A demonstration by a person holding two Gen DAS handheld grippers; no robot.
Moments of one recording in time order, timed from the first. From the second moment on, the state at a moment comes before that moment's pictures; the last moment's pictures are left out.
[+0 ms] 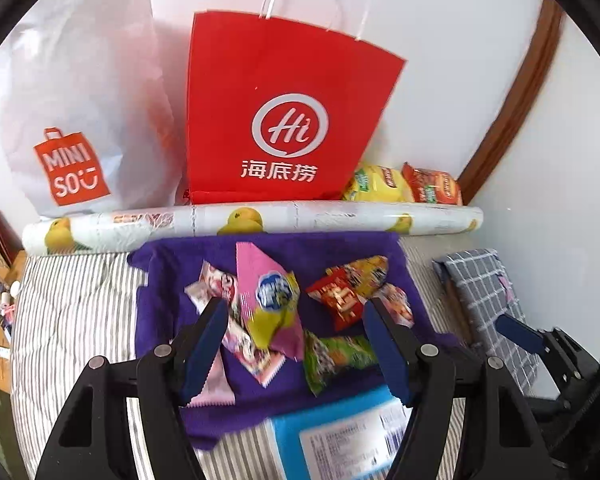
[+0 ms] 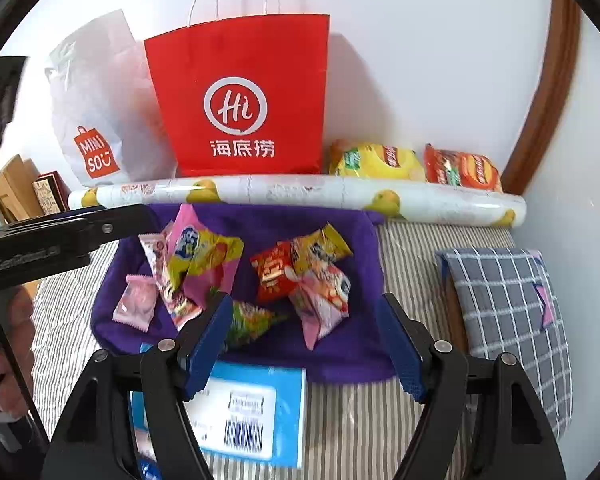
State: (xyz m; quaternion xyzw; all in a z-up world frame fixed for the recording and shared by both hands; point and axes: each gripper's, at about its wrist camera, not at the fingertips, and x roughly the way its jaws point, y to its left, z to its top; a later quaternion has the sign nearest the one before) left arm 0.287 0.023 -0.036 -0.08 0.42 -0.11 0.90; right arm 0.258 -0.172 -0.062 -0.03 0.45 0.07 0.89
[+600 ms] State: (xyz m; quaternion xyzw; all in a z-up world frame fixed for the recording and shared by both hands) left arm 0.161 0.059 -0.034 -0.08 0.40 -0.09 0.91; right arm 0.149 -0.183 -0.079 0.05 0.47 0.10 0.87
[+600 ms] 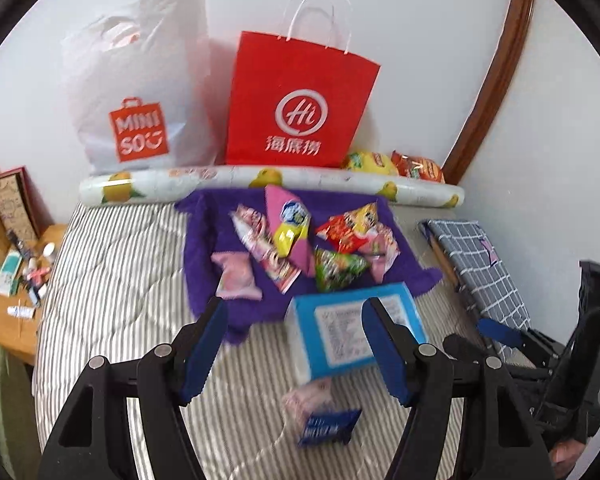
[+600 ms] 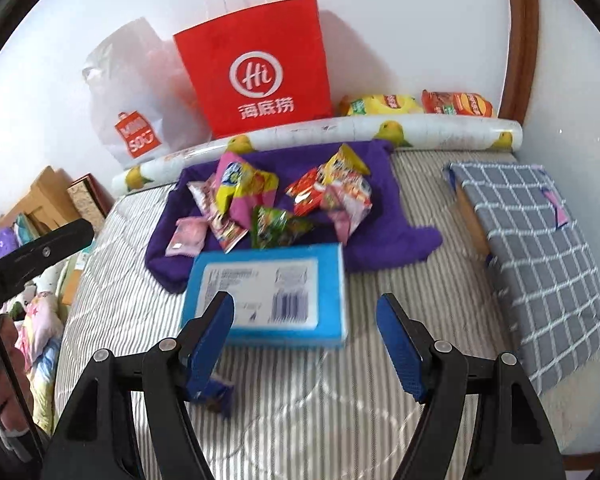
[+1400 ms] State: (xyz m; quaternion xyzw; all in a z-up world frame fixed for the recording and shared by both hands) left arm 0.116 0.112 -0.102 -0.10 0.44 -0.05 0.89; right arm 0.089 -0.109 -0.170 0.11 0.50 0.14 0.85
